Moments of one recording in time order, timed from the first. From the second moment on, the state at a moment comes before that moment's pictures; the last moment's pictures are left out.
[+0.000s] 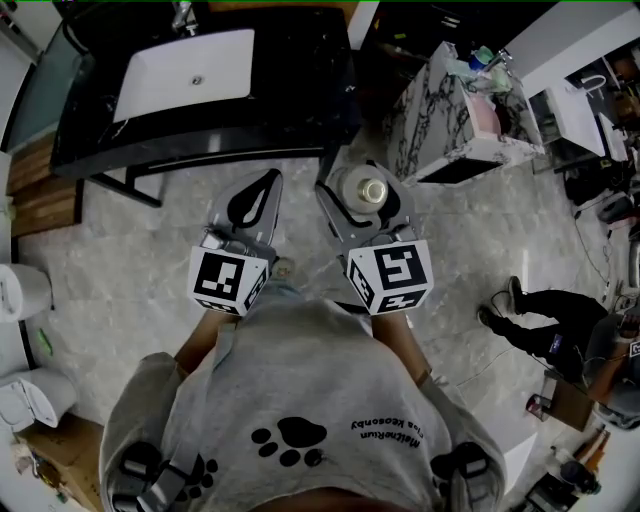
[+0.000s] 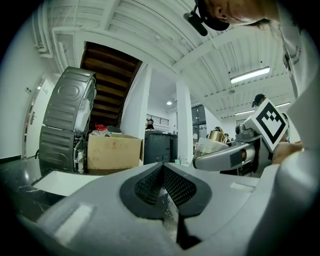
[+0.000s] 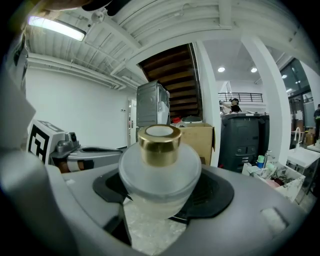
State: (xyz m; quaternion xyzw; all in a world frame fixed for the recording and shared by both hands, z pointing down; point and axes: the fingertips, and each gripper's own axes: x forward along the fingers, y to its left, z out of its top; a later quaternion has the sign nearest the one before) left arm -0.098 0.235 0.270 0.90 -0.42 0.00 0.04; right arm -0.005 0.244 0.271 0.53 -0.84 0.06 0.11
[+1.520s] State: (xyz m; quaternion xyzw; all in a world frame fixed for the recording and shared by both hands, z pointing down) left arm -0.061 0.021 0.276 0.90 -0.43 0.00 0.03; right arm 0.027 0.017 0.270 0.52 -0.84 0.05 0.11
